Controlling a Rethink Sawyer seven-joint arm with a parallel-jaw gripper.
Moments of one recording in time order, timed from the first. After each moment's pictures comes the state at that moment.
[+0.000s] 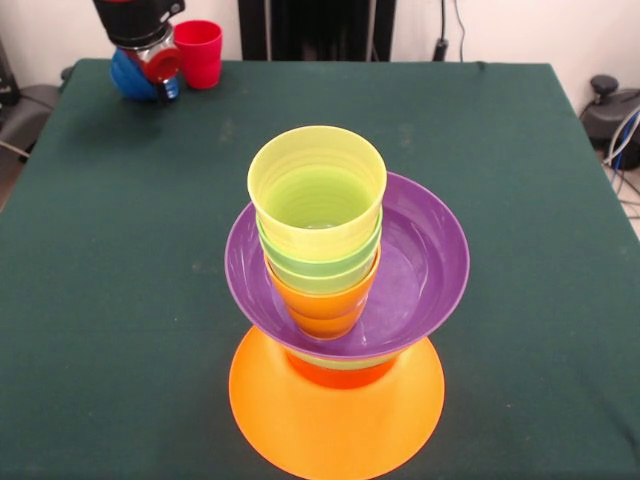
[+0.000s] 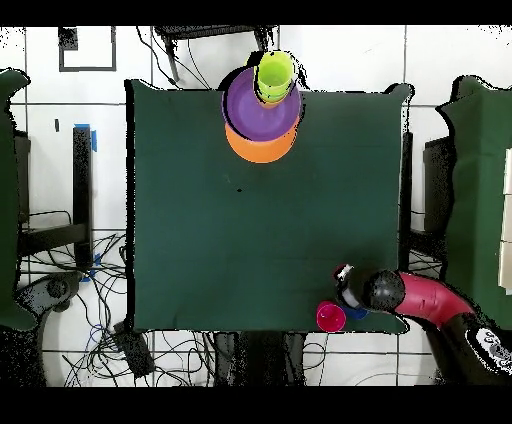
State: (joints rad) arm -0.93 -0.48 0.19 1.80 -0.64 0.51 2.42
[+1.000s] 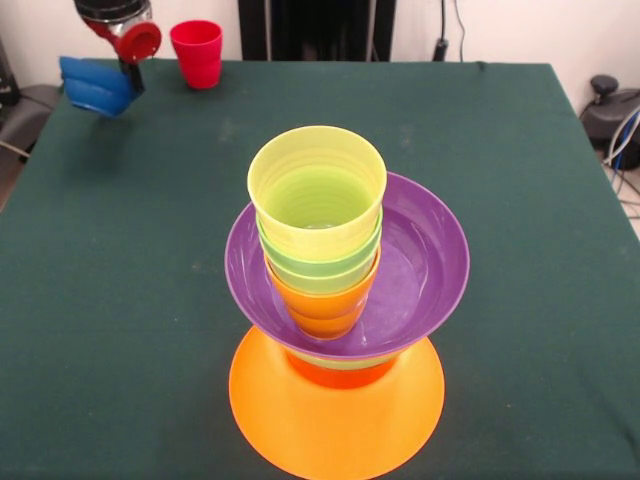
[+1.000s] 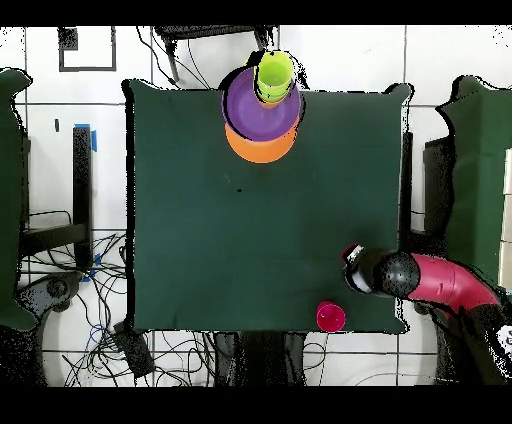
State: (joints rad) arm -0.94 -0.63 0.31 1.80 -0.62 0.63 2.42
